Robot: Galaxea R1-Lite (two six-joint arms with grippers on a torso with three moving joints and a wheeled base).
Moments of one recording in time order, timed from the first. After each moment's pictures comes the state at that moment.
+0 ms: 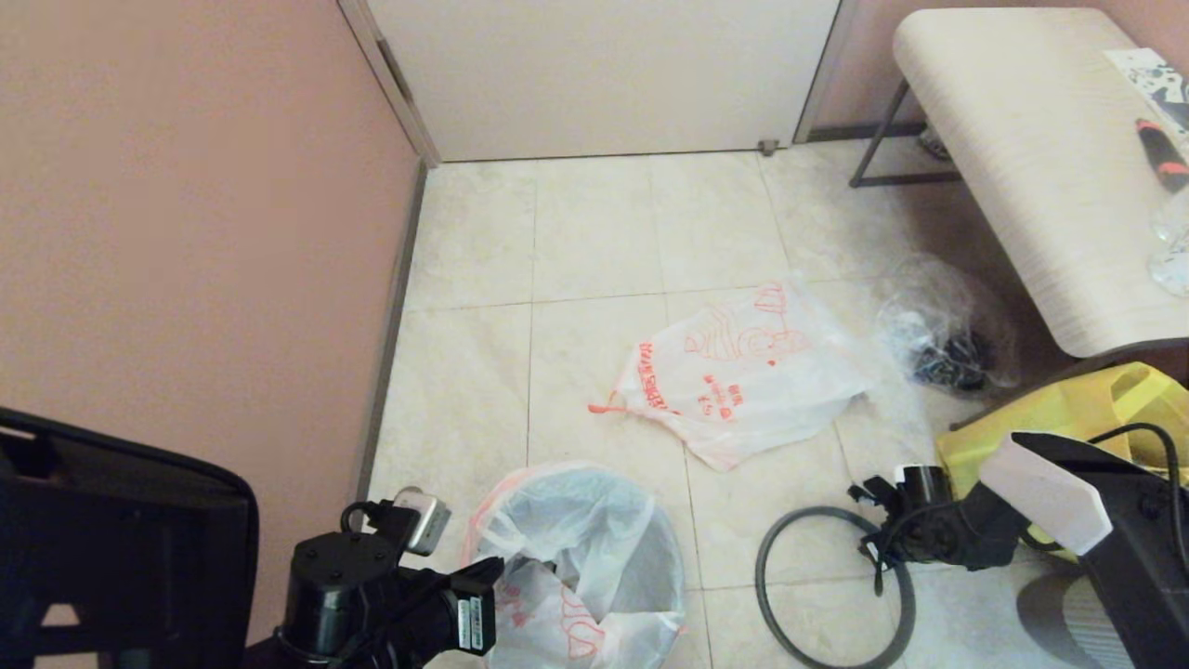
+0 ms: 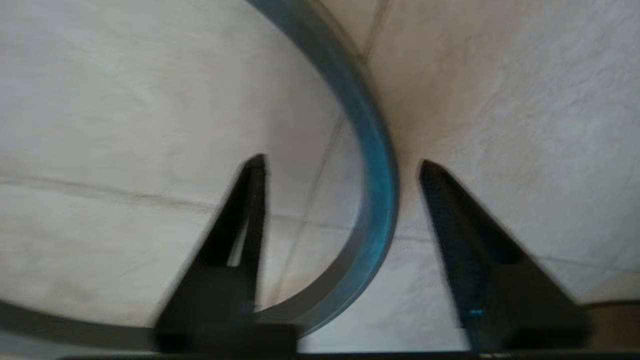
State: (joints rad) left arm -0.55 2.04 -0.03 -1.52 0.12 -0.23; right arm -0.10 2.87 -1.48 -0.46 -0.03 -0.44
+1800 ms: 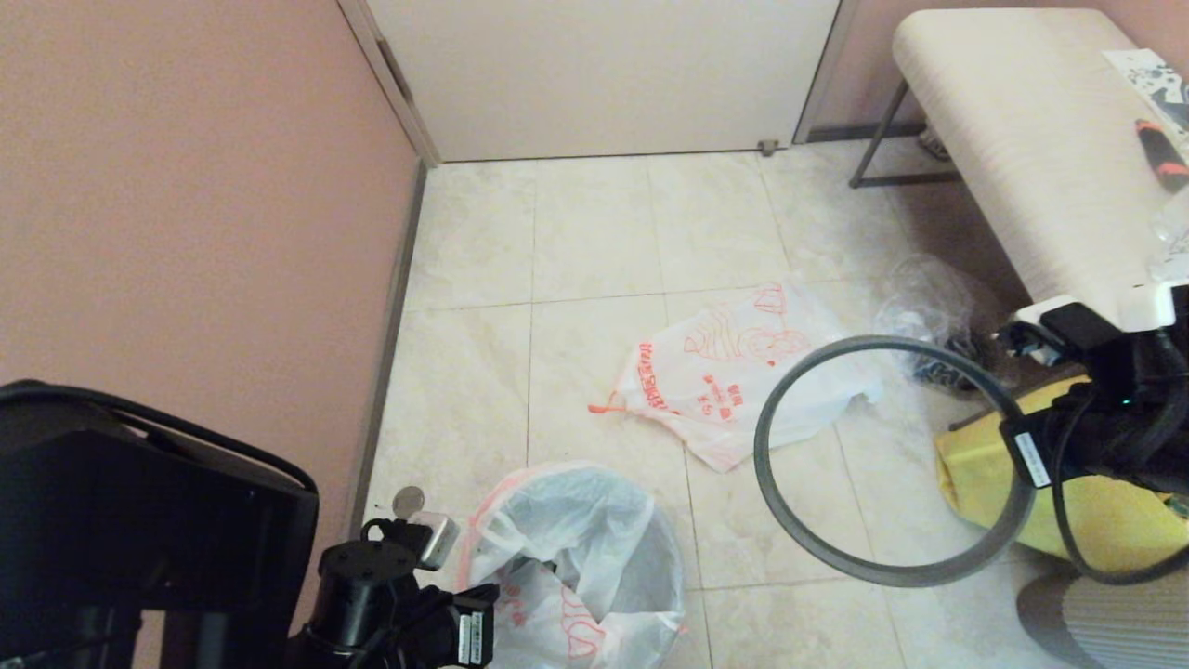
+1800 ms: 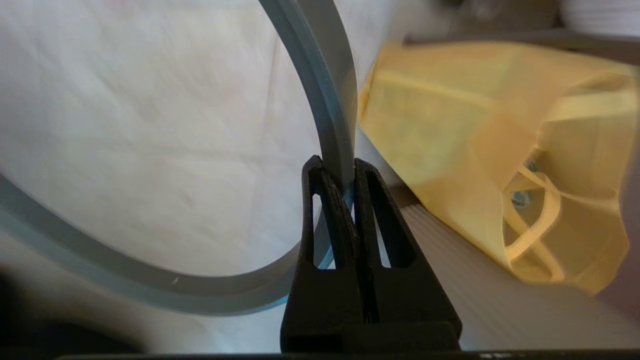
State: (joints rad) left arm -0.49 2.17 -0.04 -1.52 0.07 -0.23; right arm 0.17 1.47 -0.84 -0.06 -0.32 -0.20
